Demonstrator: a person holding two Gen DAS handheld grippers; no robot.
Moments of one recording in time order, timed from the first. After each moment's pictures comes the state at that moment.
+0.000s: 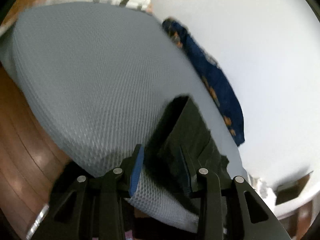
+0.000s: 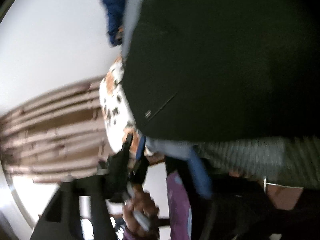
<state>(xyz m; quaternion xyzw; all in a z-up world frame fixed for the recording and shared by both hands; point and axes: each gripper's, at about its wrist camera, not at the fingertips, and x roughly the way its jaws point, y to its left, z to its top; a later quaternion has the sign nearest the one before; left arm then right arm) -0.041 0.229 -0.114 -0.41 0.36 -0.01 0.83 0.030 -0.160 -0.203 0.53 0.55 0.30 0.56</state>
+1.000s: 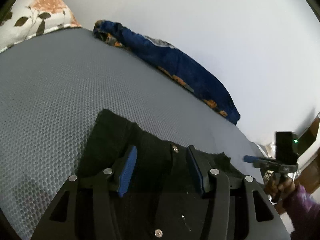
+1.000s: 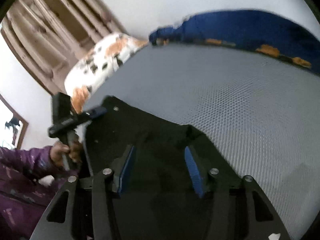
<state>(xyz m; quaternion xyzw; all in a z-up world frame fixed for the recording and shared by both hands) 0.069 0.137 -0.125 -0.26 0.34 -0.11 0.90 0.176 -0.239 -0.084 0.03 0.48 0.43 0.76</state>
